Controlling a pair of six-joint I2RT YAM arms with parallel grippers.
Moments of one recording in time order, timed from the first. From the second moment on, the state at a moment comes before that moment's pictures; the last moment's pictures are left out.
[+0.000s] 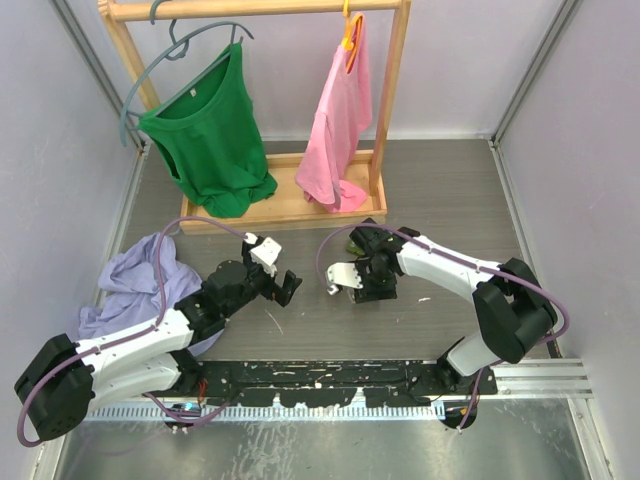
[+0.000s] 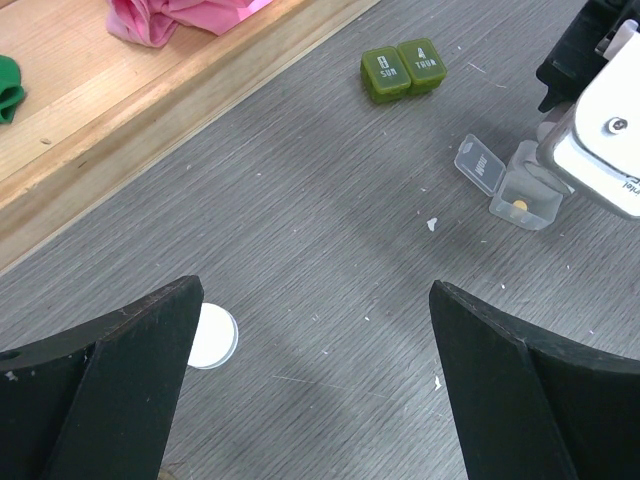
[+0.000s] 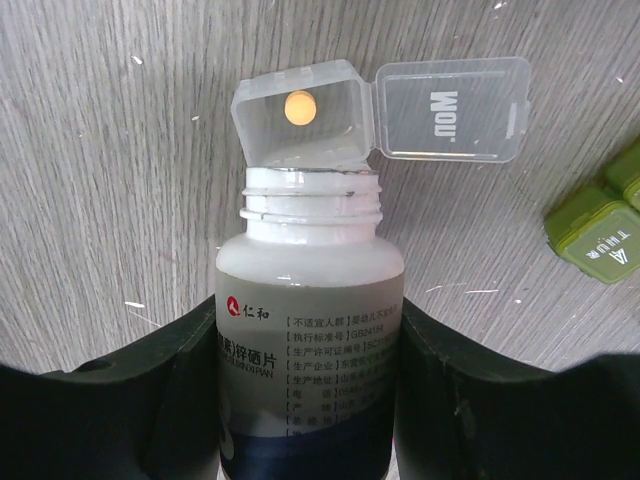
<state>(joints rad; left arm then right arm) -0.82 0.96 0.36 0.32 -0.09 -0.03 0.66 1.51 0.93 -0.78 -0.12 -1.09</state>
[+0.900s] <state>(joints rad) -0.82 0.96 0.36 0.32 -0.09 -0.03 0.64 1.50 0.94 -0.80 -0.15 -1.09</state>
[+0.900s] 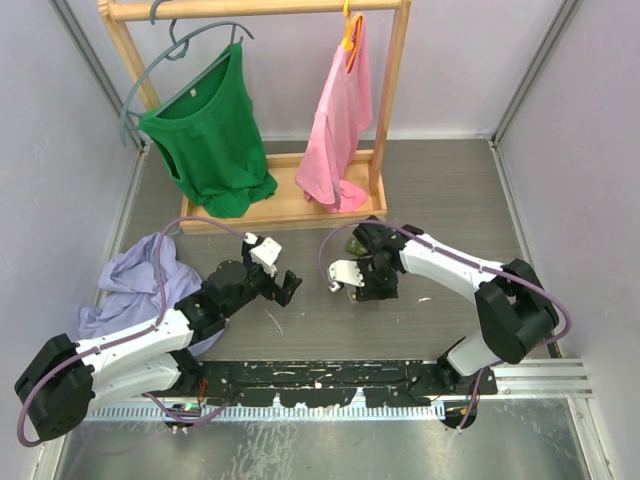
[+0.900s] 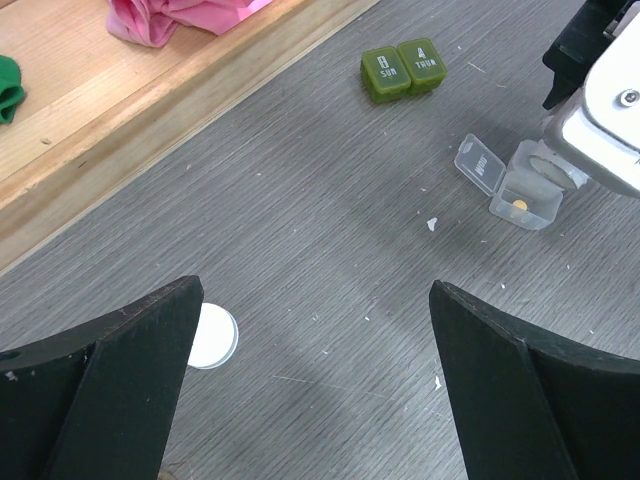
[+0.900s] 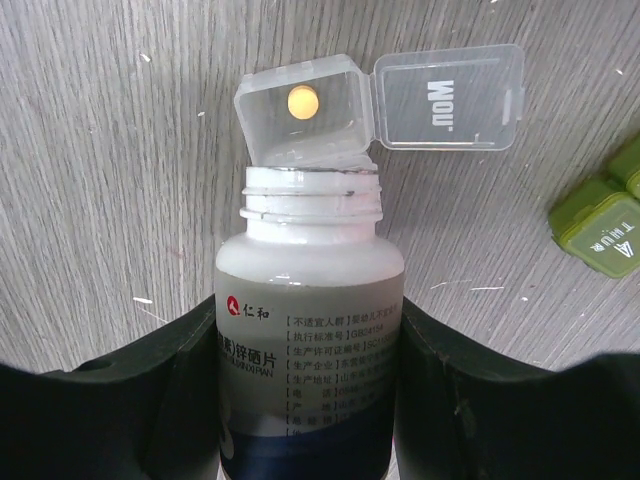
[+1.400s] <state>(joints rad) -0.82 0.96 0.36 0.32 -0.09 -0.03 0.63 1.50 0.94 -0.81 -0.17 -1.09</state>
